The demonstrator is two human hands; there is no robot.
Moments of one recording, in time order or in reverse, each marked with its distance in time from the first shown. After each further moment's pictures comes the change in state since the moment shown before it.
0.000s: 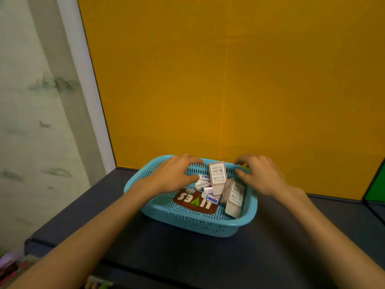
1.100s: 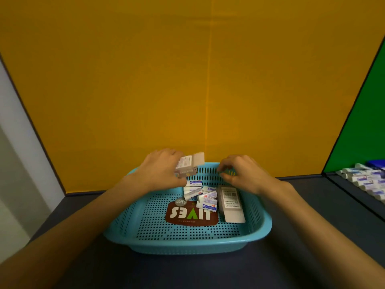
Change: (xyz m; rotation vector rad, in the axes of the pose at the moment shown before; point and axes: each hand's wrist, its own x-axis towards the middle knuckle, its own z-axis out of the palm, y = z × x) left_hand 0.086 -0.072 0.017 0.271 0.031 0.374; right_hand 0.025 -0.026 0.024 0.033 -0.142 0.162
